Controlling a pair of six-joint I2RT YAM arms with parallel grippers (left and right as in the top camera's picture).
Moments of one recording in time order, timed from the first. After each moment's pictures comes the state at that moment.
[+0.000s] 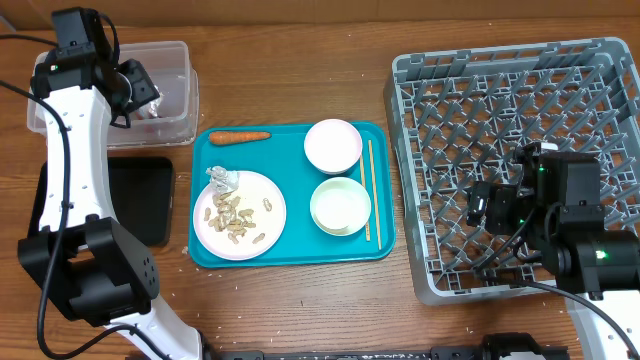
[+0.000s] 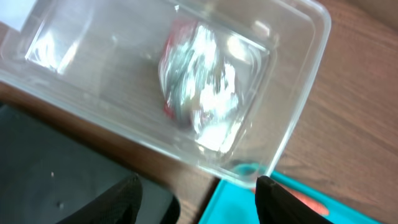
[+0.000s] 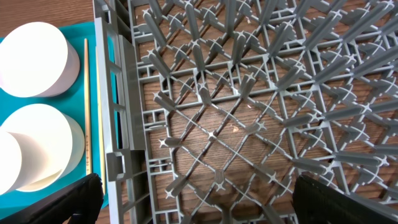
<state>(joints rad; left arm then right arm) 0.24 1.91 1.81 -0.96 -0.03 -0.30 0.03 0.98 1.03 -1.04 -0.02 0.15</state>
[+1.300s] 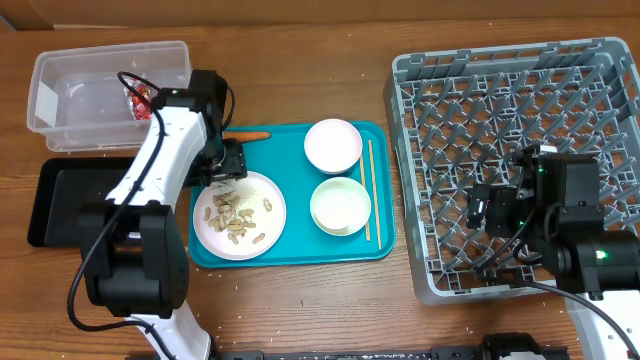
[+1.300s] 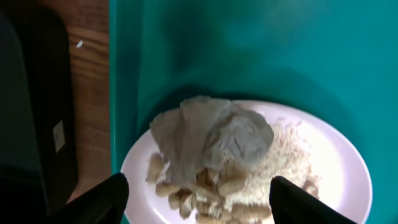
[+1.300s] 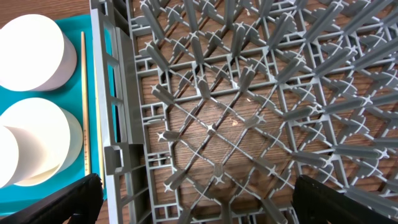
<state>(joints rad) -0.08 1.91 1.46 -1.13 -0.10 -0.31 0.03 0.98 1.03 -1.06 -0.02 0.15</state>
